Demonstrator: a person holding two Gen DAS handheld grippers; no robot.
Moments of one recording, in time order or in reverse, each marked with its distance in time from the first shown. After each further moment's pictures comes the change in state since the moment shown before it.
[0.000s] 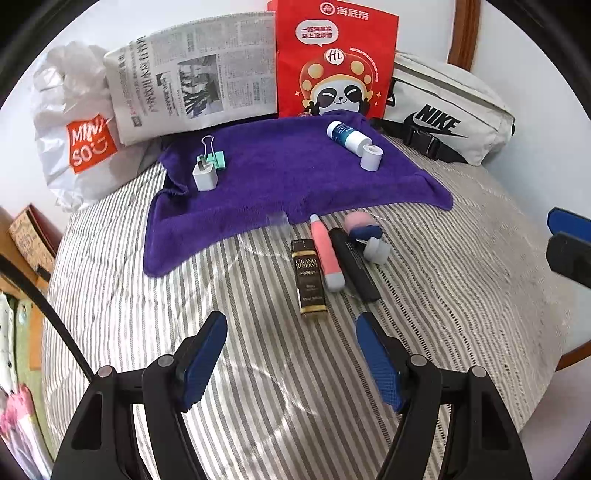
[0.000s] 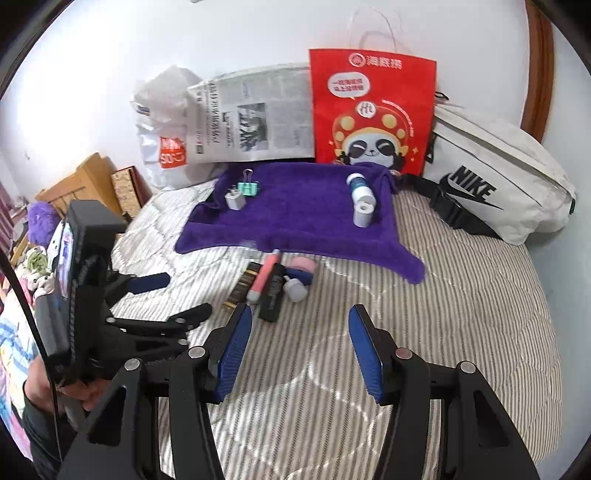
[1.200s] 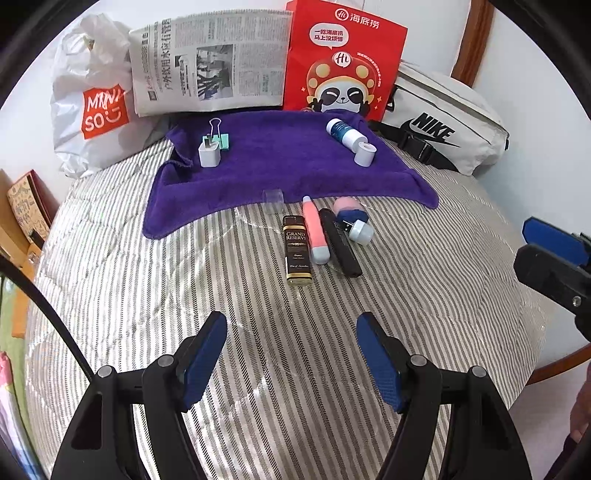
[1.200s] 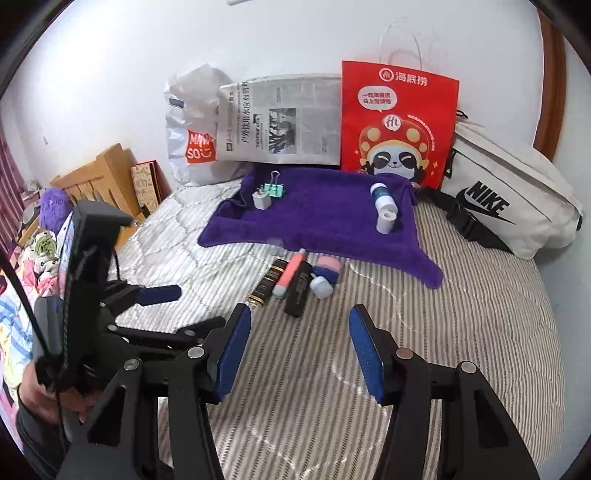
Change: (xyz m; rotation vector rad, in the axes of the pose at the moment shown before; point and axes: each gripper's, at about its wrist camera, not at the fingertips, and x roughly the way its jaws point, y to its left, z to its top) left arm -0.014 0.003 -0.027 -0.085 -0.006 -0.051; right arm 0.001 0.010 -0.021 -0.054 -0.052 0.014
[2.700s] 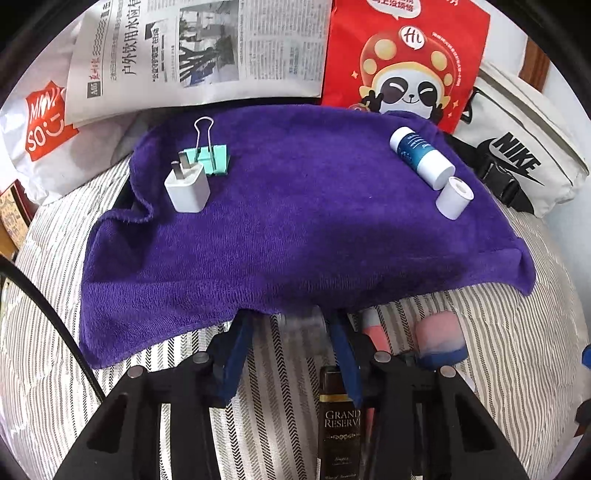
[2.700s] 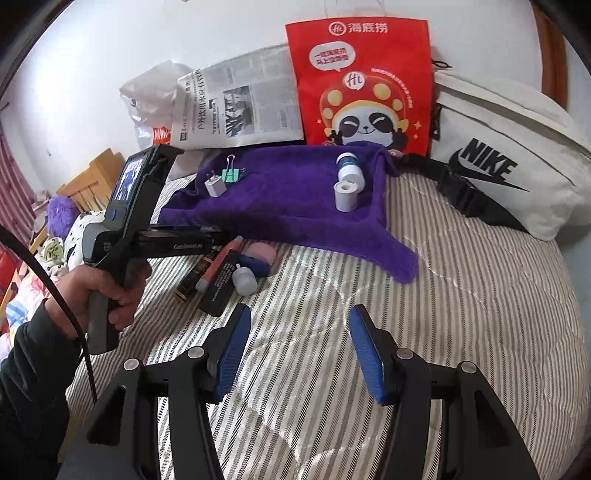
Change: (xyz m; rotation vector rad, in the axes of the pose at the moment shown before) left arm 0.135 0.013 0.102 -0.070 0.021 0.110; right arm 0.069 -0.099 -0.004 0.034 0.034 0.095
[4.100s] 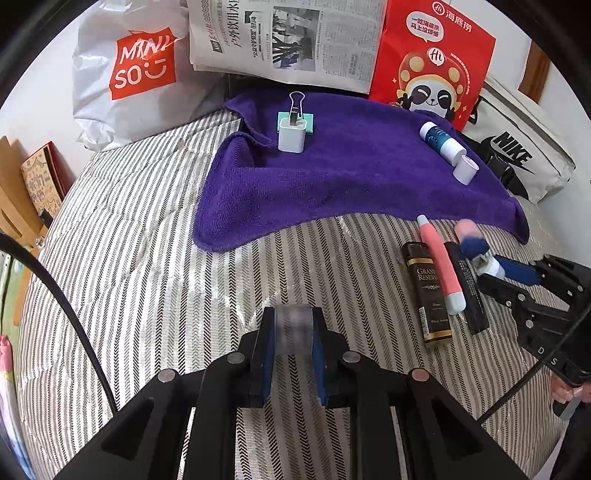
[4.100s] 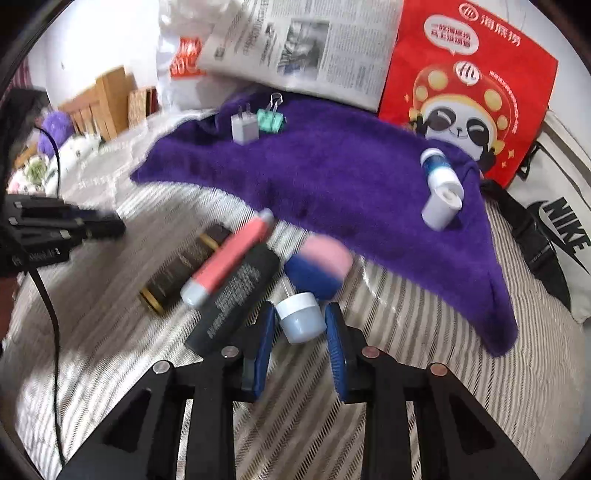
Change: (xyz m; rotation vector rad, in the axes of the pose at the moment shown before) left arm -0.052 0.082 -0.077 -0.038 -0.020 -0.003; right arm 0.106 0.069 0.015 -0.265 0.097 -0.125
